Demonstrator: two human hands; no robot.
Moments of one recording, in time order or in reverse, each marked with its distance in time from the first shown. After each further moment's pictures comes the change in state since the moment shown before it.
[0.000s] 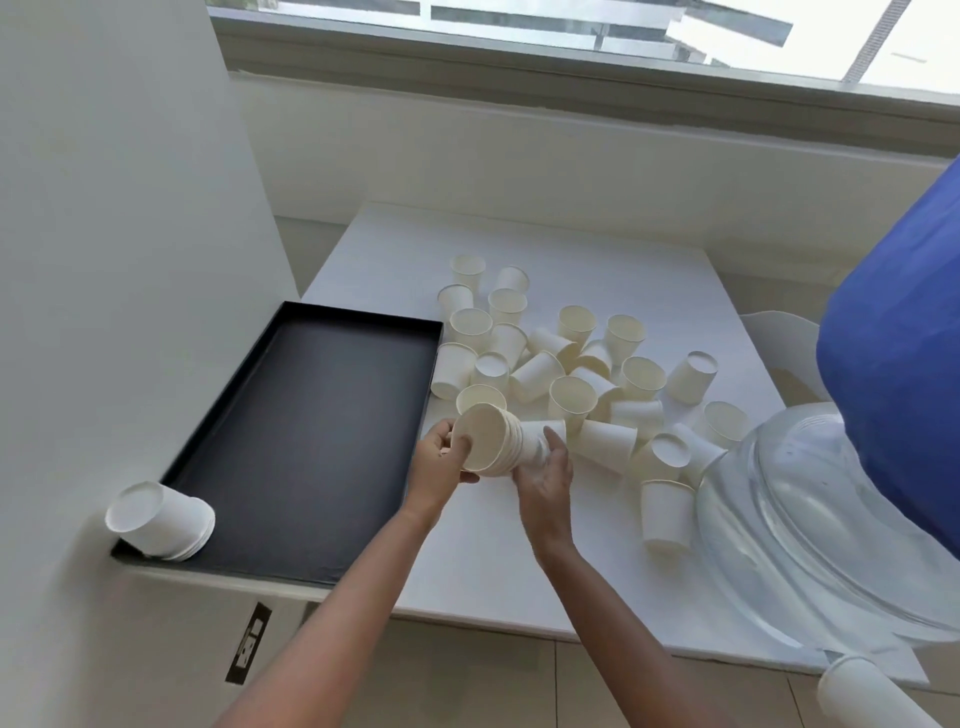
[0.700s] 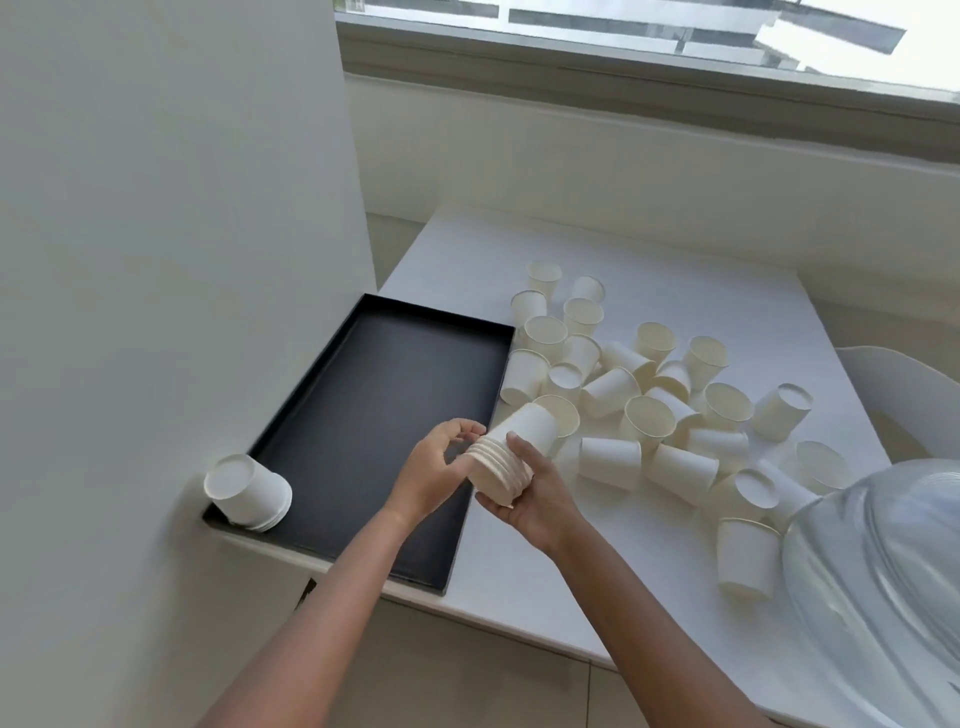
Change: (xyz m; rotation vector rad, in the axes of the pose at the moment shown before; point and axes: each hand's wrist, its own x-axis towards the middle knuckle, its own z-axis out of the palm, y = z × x) left_hand -0.001 0.002 -0.088 0.385 -0.079 0.145; right_hand 0.010 -0.016 0.066 0.640 -0.453 0.630
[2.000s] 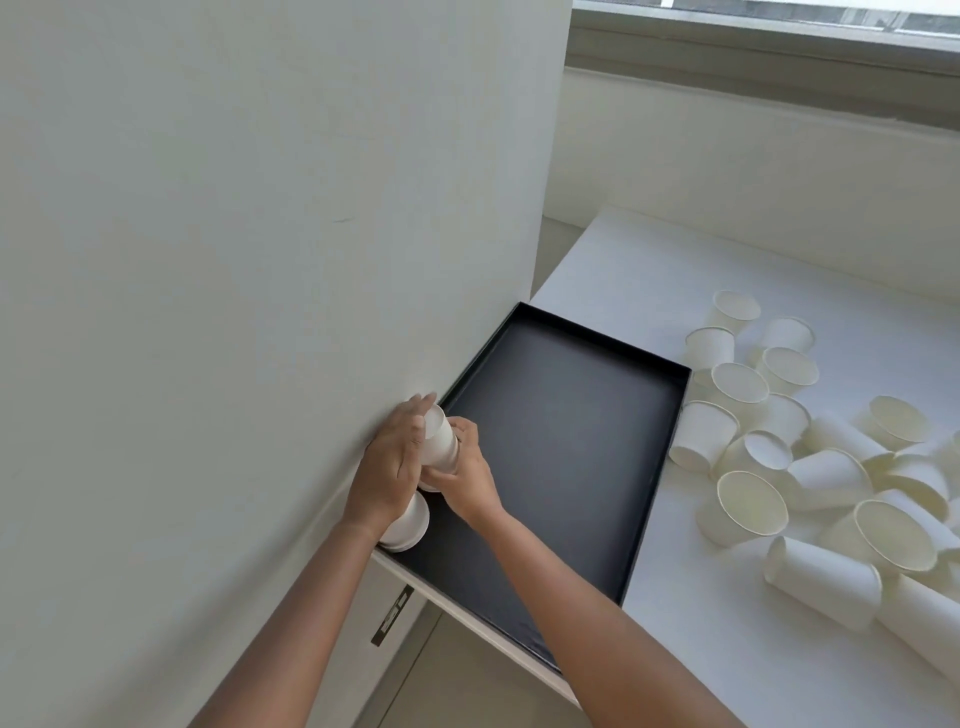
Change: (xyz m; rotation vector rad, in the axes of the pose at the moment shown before) left_hand -0.011 -0.095 -0.170 0.175 0.460 -0.002; right_hand 0.132 0.121 0.181 -1.046 -0.281 -0.355
